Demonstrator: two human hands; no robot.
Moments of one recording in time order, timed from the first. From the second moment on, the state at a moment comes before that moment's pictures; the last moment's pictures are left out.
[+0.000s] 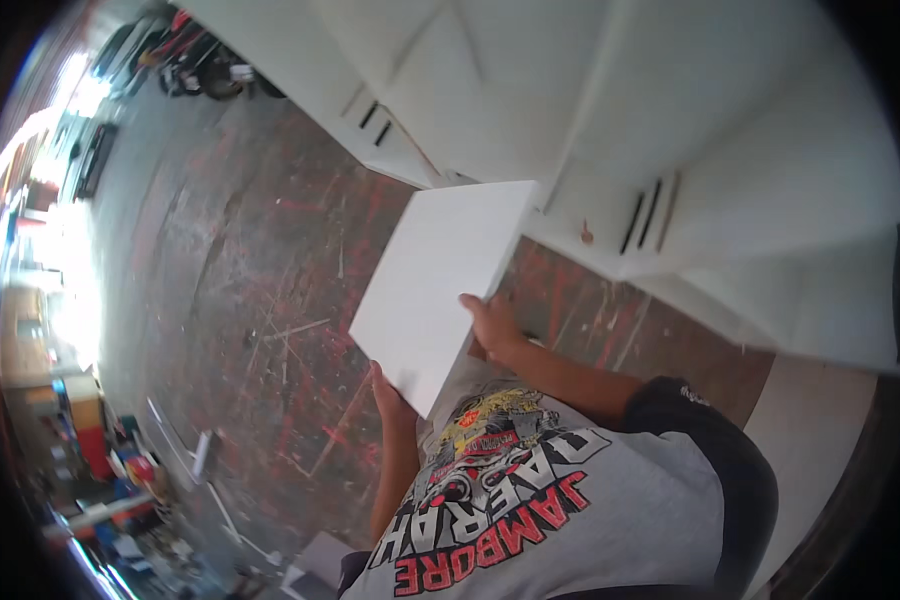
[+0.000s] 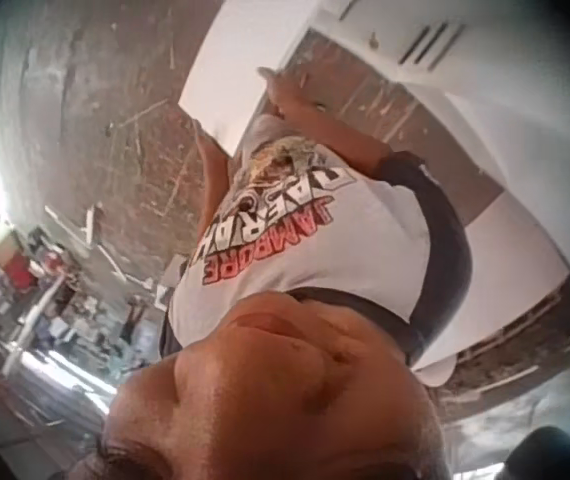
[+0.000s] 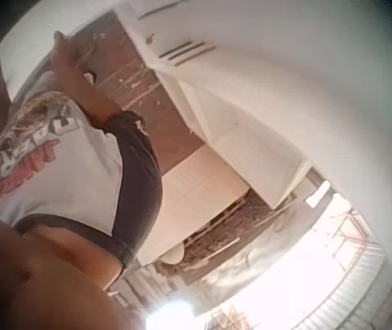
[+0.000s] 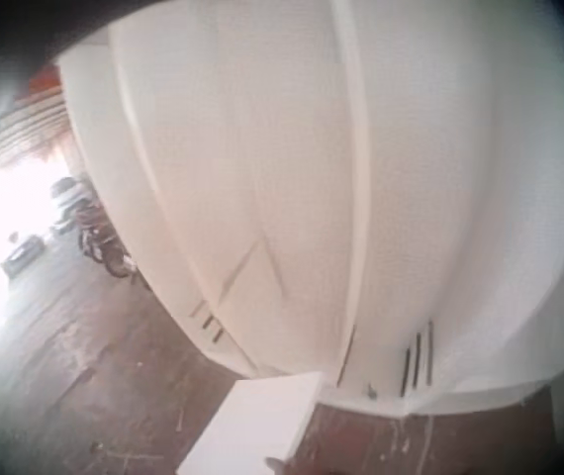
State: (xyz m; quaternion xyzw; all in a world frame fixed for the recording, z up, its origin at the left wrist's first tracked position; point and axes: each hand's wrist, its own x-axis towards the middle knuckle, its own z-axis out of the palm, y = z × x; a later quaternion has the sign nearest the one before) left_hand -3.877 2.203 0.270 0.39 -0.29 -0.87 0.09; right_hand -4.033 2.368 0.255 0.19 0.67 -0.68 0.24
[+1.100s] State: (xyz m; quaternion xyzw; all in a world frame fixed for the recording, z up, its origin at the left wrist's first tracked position) left_hand -3.590 2.123 0.077 0.34 -0.66 -0.55 -0.39; right_hand -3.938 2.601 0.290 0.28 0.57 -0.77 0.04
